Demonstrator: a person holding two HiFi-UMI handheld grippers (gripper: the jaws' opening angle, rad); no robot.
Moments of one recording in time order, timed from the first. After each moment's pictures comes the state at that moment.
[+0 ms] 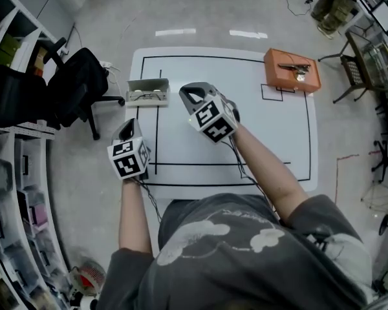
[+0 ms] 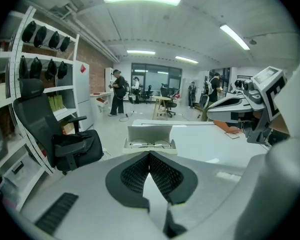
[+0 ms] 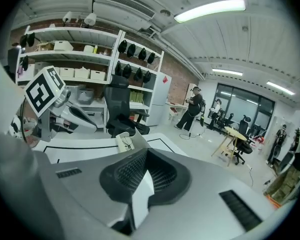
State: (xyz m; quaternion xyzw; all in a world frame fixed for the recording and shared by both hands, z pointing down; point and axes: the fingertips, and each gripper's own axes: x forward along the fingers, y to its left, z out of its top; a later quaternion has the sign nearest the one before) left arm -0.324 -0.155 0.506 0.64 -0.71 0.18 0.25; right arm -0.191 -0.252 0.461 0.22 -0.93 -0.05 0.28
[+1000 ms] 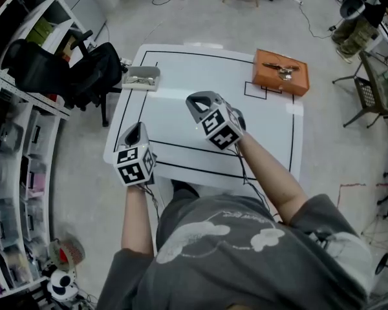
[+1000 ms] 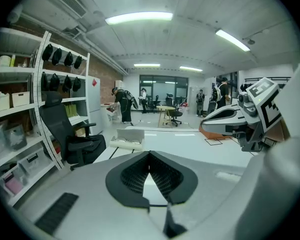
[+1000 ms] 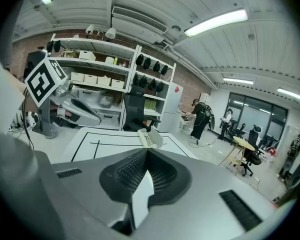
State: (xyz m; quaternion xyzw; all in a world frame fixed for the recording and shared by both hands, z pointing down) left arm -0.169 -0.063 0.449 0.60 -0.77 0.14 0.20; right arm -0.055 -0.170 0.435 0.14 -0.95 -0.09 0.25
